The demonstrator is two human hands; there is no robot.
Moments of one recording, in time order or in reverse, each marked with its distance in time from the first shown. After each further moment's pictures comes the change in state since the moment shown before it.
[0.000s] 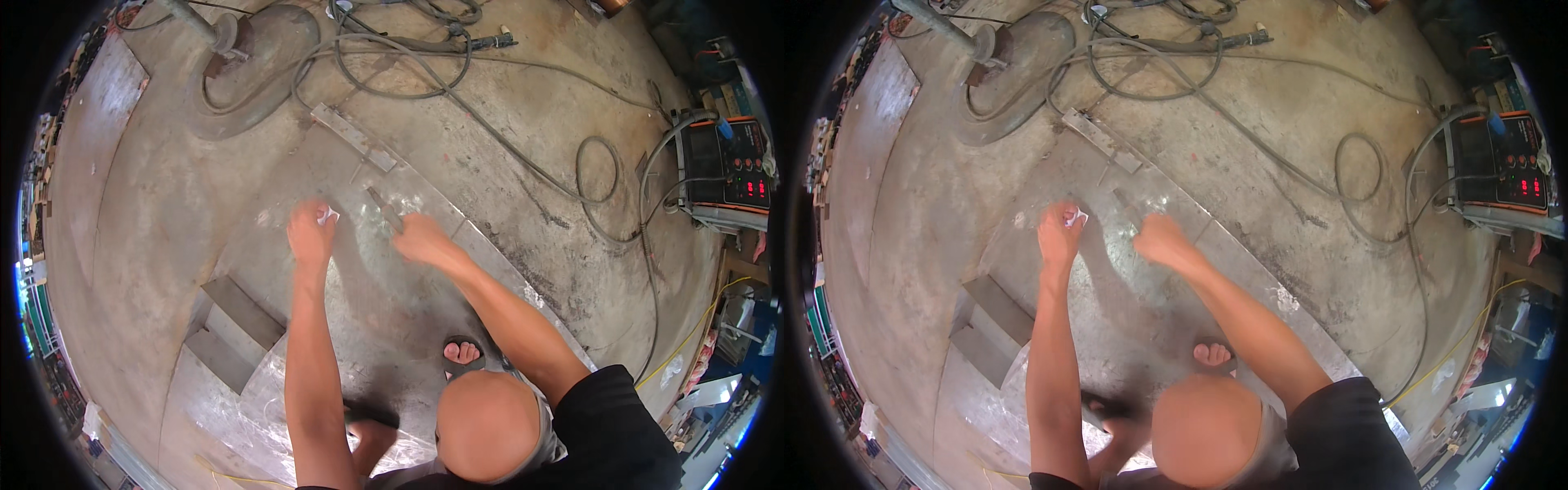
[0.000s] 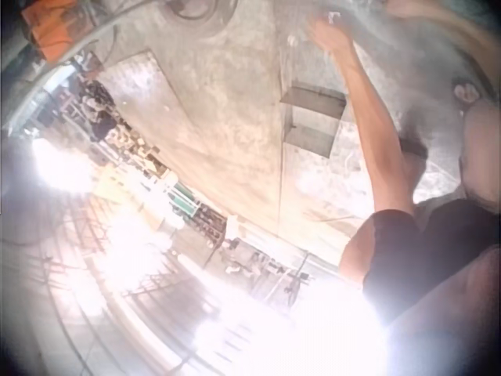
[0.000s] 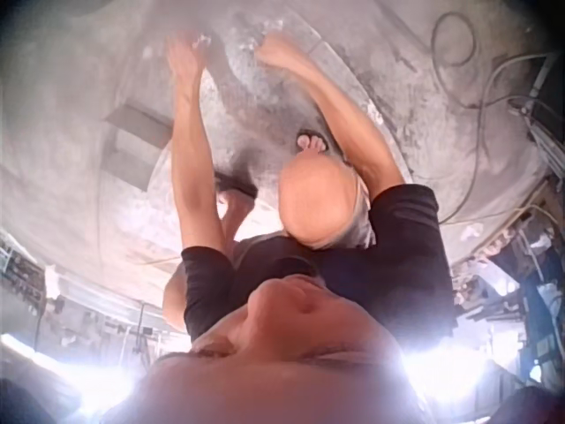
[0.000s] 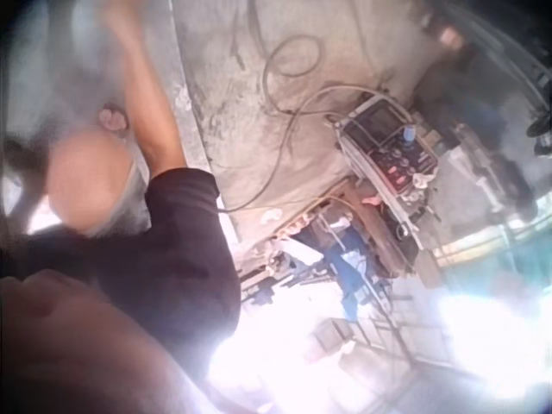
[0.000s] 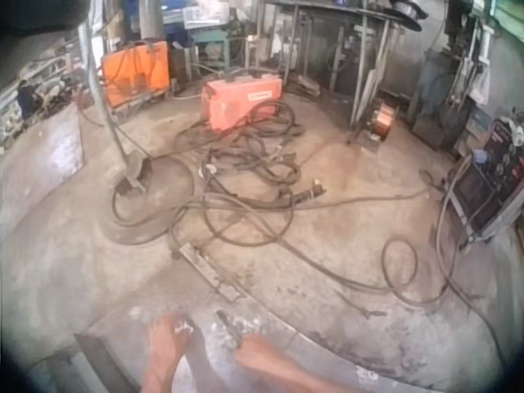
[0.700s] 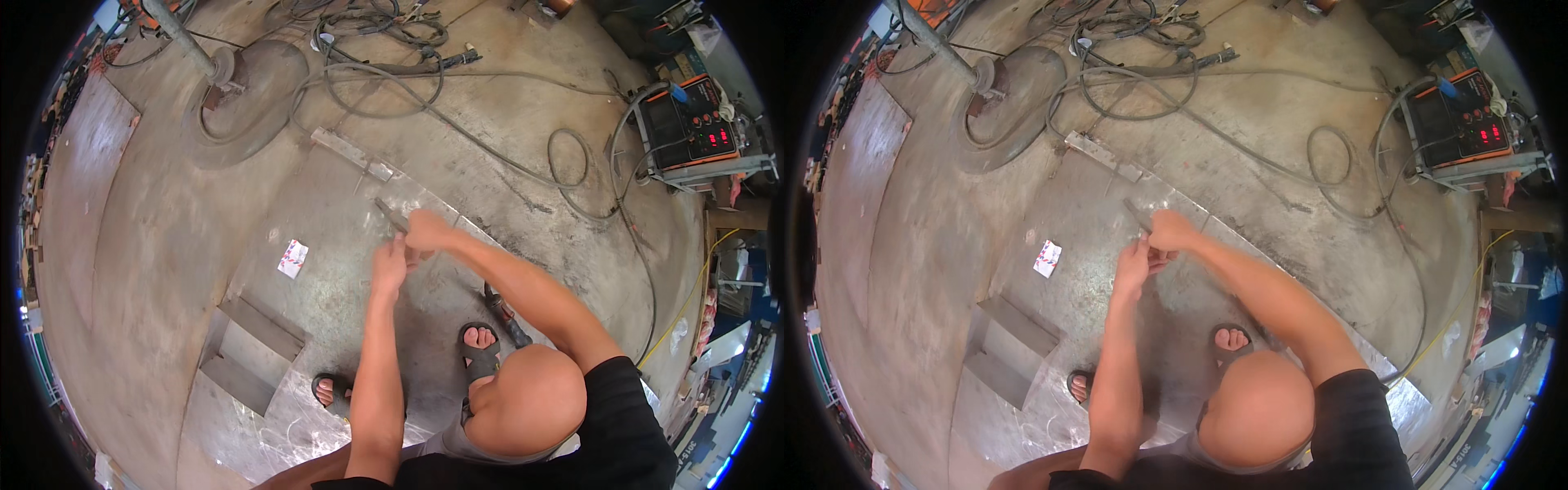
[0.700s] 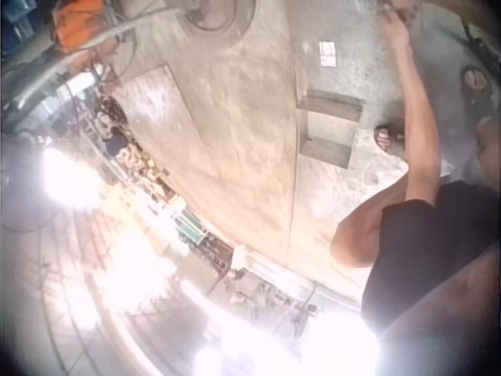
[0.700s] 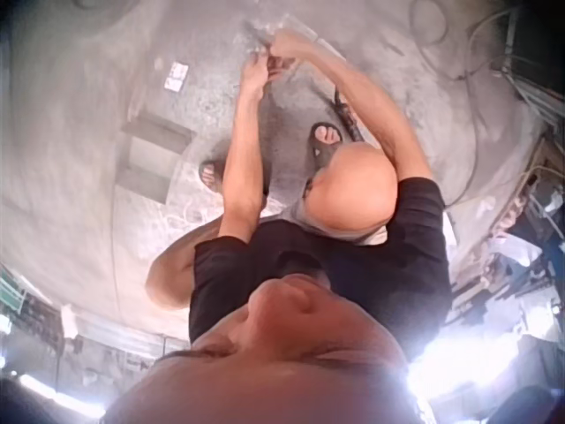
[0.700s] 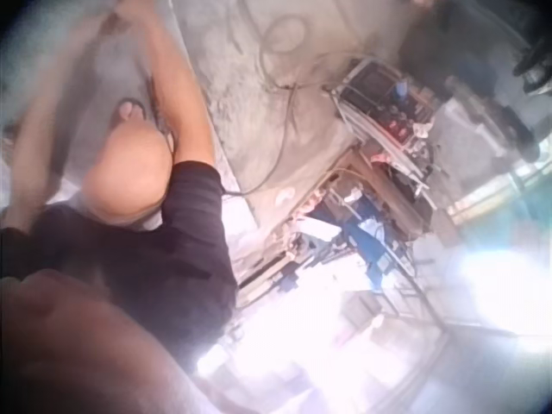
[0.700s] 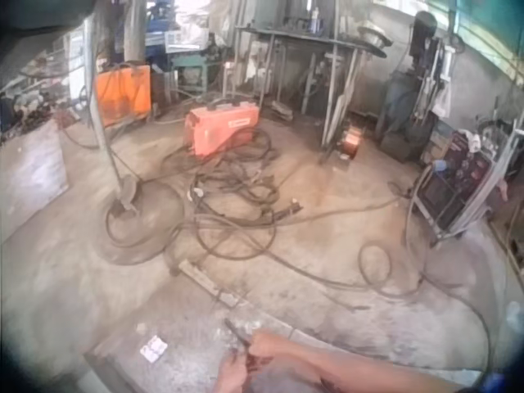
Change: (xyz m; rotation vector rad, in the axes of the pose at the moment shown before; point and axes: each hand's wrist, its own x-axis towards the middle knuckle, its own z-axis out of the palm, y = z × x) left_hand -0.080 0.089 0.032 -1.021 -0.643 -0.486; right_hand -0.004 -0.004 -0.010 -0.073 -0.027 0.020
